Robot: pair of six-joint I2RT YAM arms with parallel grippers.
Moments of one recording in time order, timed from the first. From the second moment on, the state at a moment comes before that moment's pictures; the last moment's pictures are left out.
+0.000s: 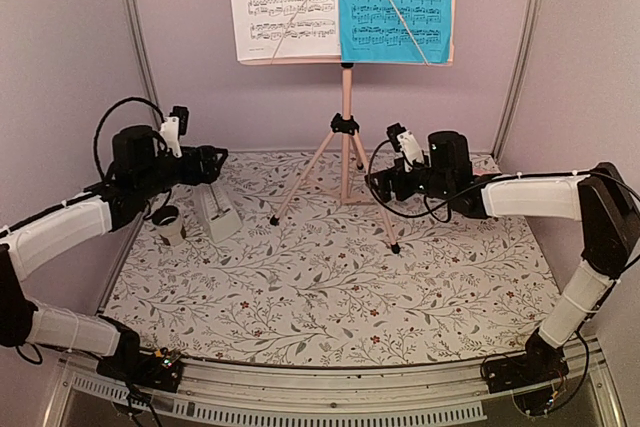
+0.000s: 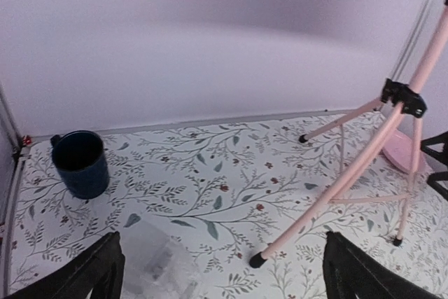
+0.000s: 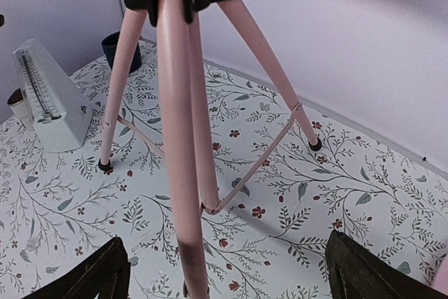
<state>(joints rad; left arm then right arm) -0.31 1.20 0.81 0.16 0.11 -0.16 0.56 1.68 1.04 0.28 -0.11 -0.01</state>
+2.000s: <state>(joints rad) -0.59 1.56 1.25 -0.67 -0.58 -0.85 0.56 1.50 0.97 0.24 -0.13 0.12</state>
